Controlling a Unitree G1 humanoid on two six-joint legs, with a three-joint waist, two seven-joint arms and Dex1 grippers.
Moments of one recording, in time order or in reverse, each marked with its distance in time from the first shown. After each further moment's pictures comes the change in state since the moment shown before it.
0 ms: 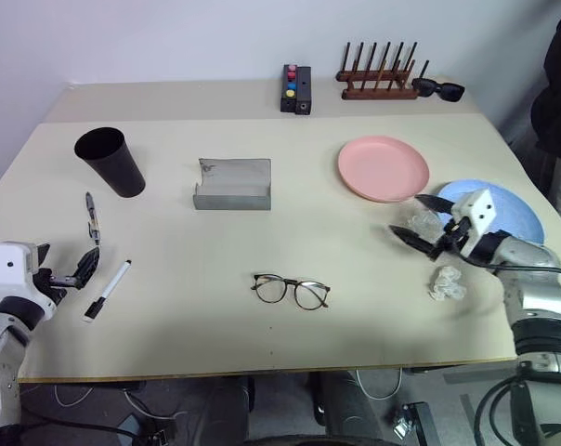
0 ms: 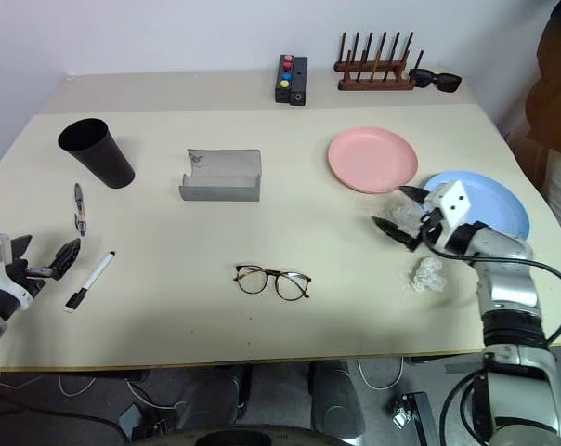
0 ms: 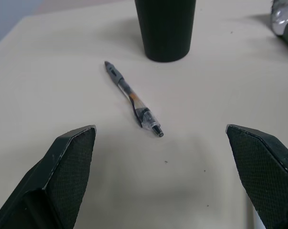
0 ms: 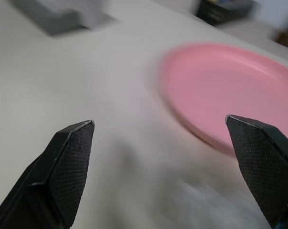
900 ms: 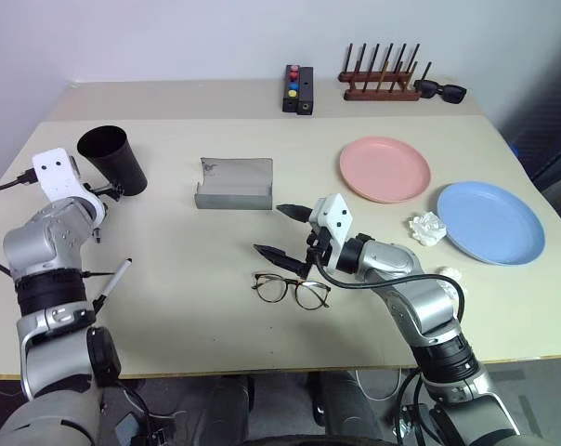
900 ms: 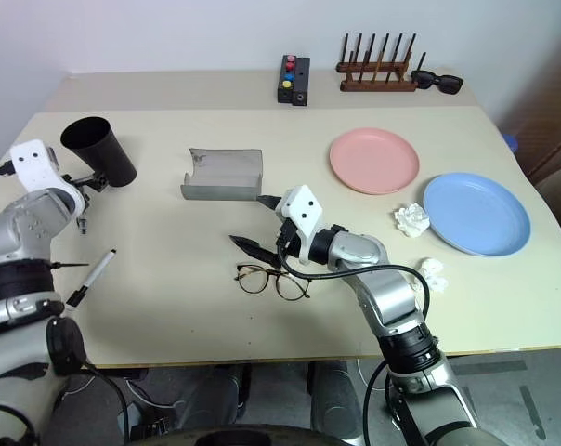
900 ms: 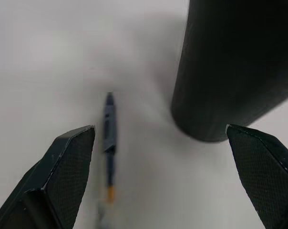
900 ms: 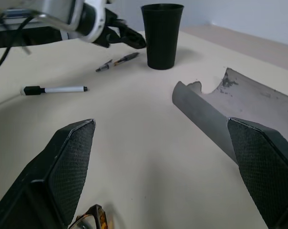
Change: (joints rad) left arm -0.869 -0.047 -0.134 0.540 0.094 0.490 0.517; right arm 0.000 0.340 0.387 -0.640 -0.018 0.522 -0.337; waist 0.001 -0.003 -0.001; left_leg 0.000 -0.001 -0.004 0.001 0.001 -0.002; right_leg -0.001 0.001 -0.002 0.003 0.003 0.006
